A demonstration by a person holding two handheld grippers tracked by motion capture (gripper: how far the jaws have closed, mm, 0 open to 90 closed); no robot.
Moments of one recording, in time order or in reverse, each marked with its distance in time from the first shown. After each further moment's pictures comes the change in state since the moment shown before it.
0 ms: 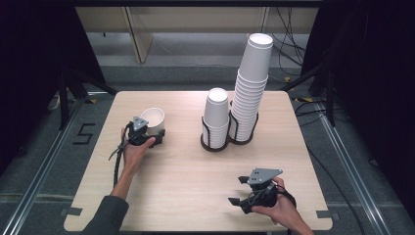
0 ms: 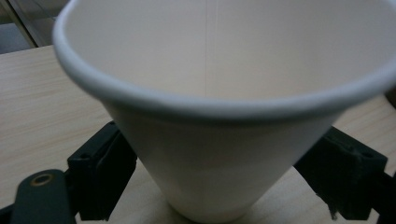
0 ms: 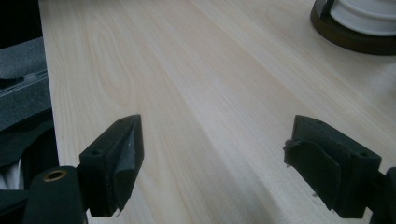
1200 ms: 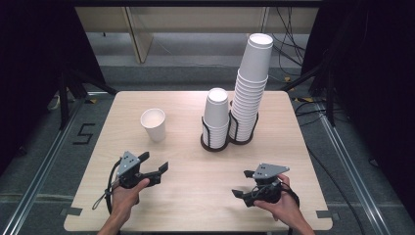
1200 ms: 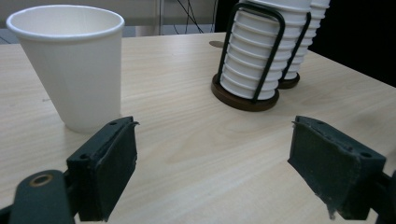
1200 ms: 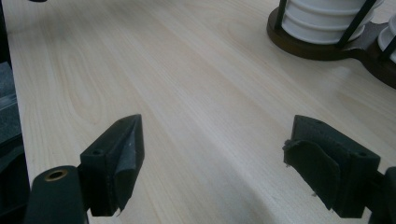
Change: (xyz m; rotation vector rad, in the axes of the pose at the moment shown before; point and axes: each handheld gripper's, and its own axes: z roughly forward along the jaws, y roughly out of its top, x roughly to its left) left arm -0.081 -0.036 -0.135 -0.128 -0.198 -0.064; right arm -0.010 0.002 -0.009 -0.048 -0.083 0.055
